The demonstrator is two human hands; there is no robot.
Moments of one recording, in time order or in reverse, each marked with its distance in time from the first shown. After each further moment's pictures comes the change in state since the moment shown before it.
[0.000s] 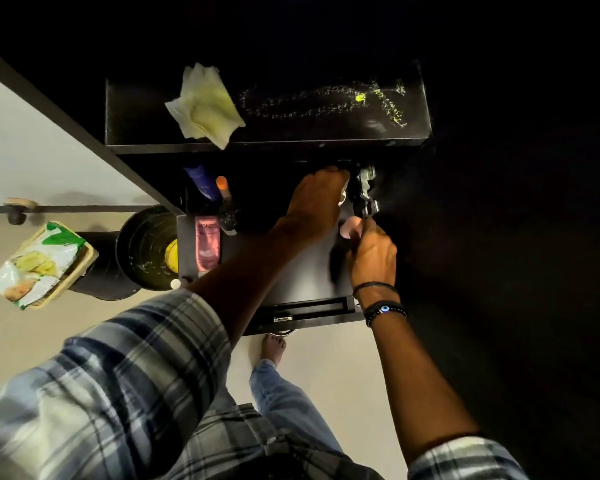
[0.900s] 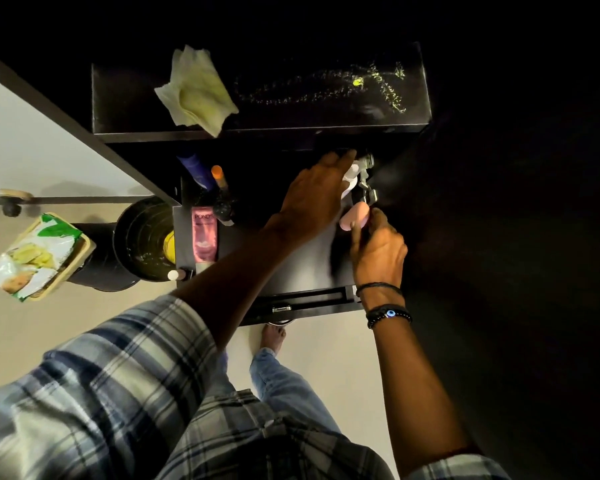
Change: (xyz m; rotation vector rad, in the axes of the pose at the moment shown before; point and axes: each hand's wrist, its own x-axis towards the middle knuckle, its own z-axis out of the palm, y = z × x) left_hand -0.008 -0.002 -0.001 -0.066 -0.001 0.022; right_hand -0.012 0.003 -0.003 0.099 0.229 0.015
